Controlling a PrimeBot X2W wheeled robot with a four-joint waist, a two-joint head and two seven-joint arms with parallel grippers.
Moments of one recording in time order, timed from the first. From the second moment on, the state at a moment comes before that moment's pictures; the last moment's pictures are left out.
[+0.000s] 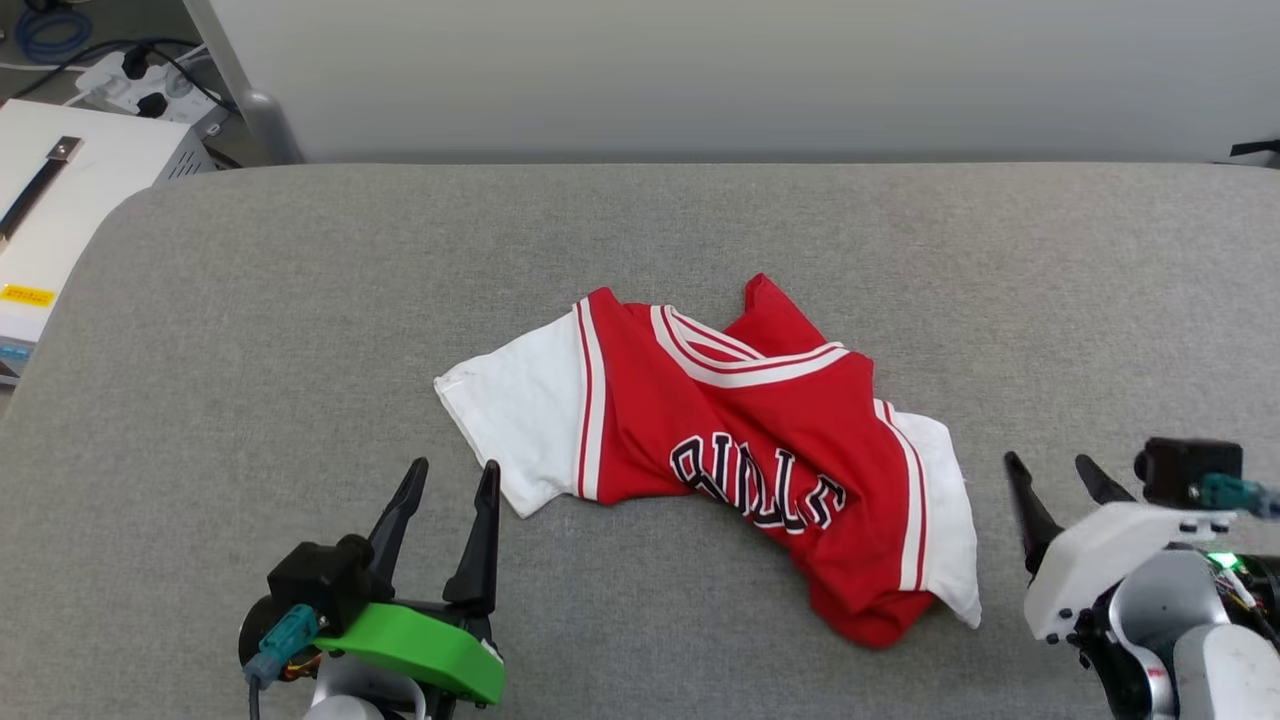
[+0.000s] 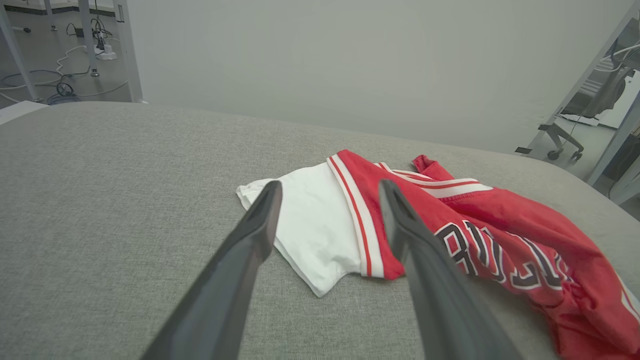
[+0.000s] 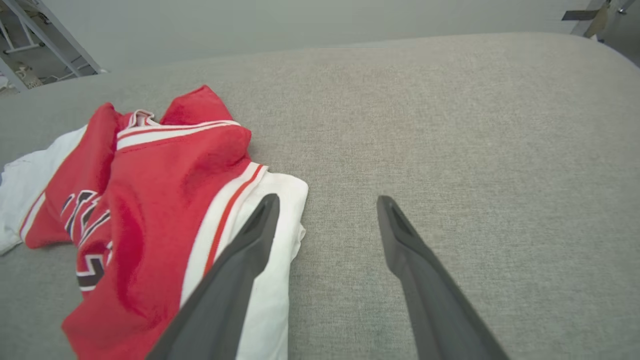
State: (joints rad) left arm -0.03 0.12 -0.16 0.16 -0.35 -0.12 -0.26; right arm -0.08 -0.05 -0.10 0.06 0.18 0.13 0.26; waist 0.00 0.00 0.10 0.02
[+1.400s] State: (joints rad) left arm -0.13 0.11 -0.18 0.17 -0.34 -0.13 -0.26; right arm -0.23 -0.18 -0.18 0.13 0.05 0.13 0.81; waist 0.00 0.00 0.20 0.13
